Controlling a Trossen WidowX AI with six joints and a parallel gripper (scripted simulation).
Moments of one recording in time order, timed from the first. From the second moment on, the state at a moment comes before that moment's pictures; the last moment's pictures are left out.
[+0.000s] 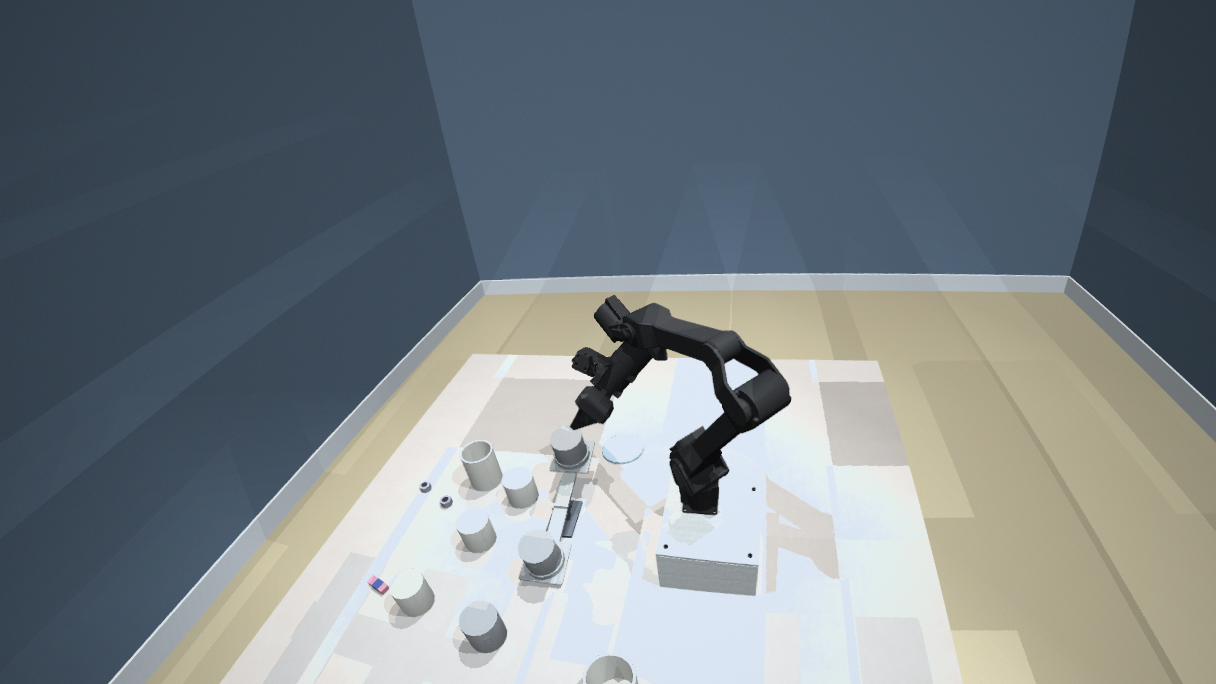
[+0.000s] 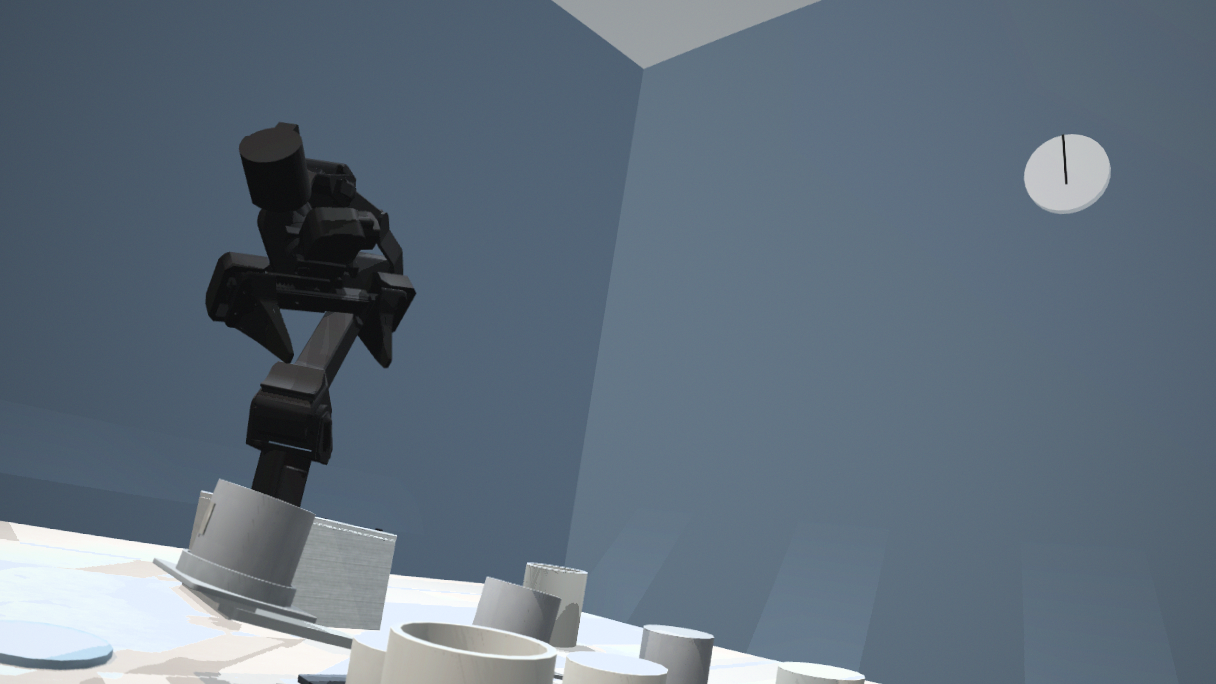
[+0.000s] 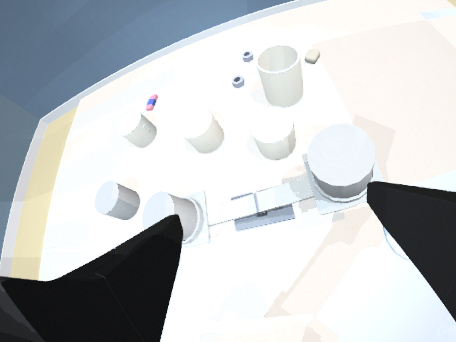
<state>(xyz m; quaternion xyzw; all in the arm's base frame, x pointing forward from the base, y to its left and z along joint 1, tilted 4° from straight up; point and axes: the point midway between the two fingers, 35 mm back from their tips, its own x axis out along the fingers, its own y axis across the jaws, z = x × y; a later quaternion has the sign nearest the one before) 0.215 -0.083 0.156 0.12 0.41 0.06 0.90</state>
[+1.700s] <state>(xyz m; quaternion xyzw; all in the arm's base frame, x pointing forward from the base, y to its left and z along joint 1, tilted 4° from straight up) 0.275 0.046 0.105 0.45 0.57 -0.26 0.63</state>
